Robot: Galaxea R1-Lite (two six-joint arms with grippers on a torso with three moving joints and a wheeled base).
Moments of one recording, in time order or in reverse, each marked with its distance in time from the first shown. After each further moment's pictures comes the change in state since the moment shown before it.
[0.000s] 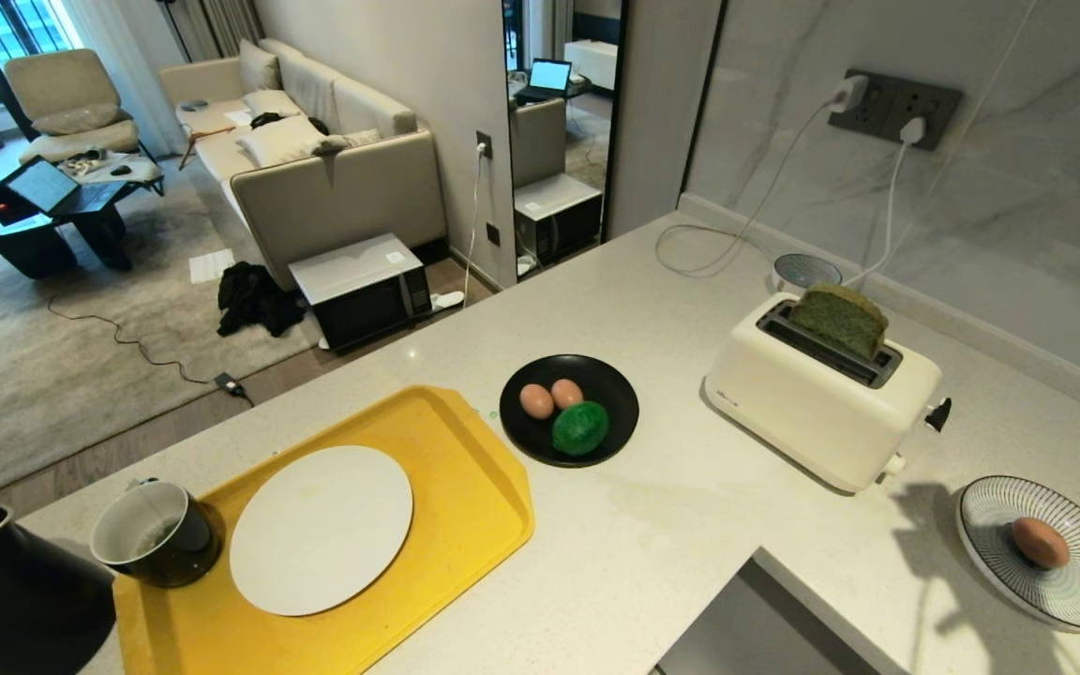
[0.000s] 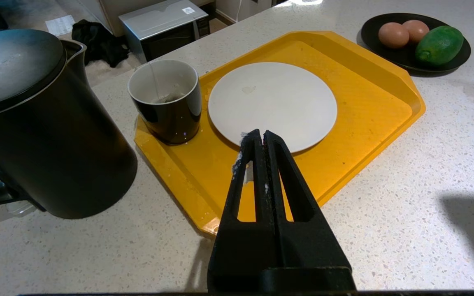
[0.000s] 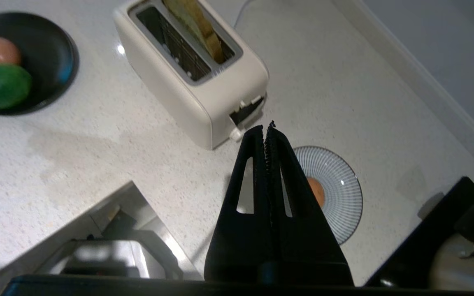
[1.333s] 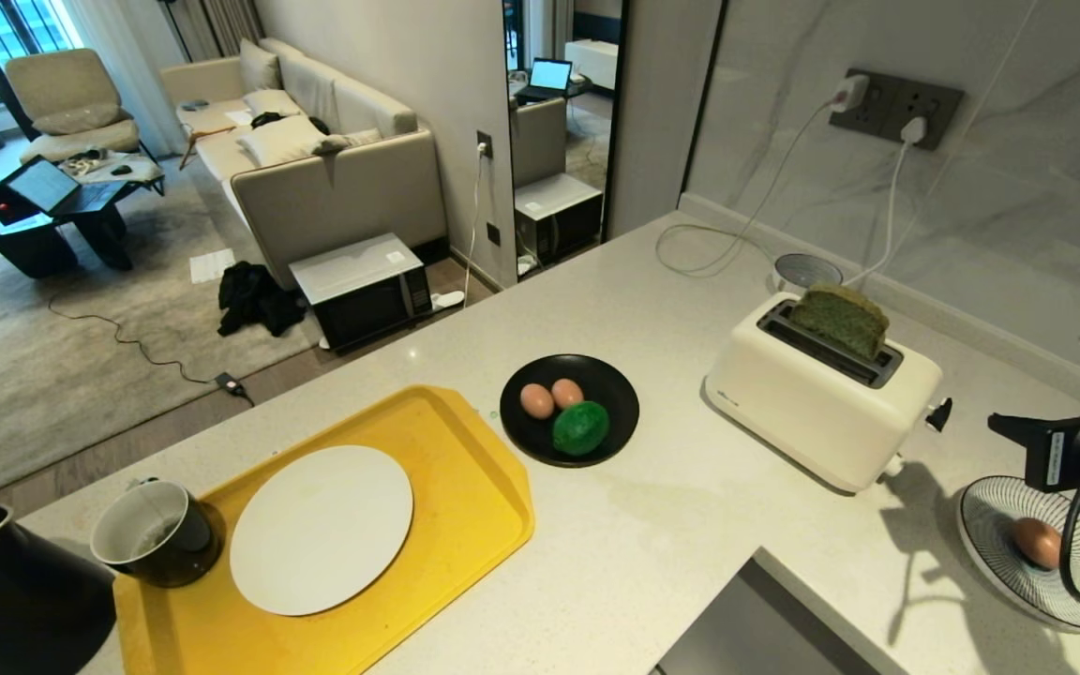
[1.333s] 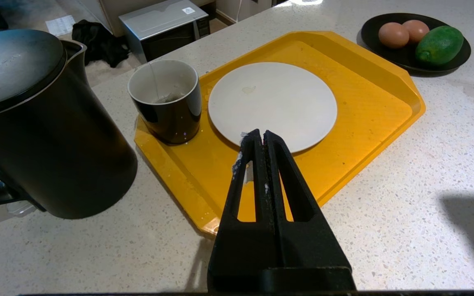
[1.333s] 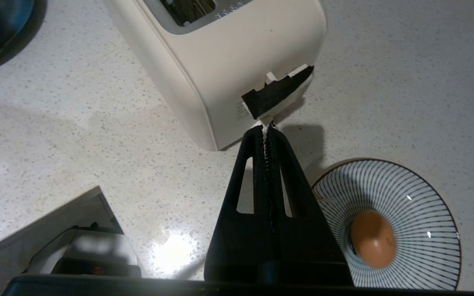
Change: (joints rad) left arm 0.000 0.000 0.000 0.000 0.000 0.000; right arm -0.125 0.411 0.454 -0.781 0.264 -0.061
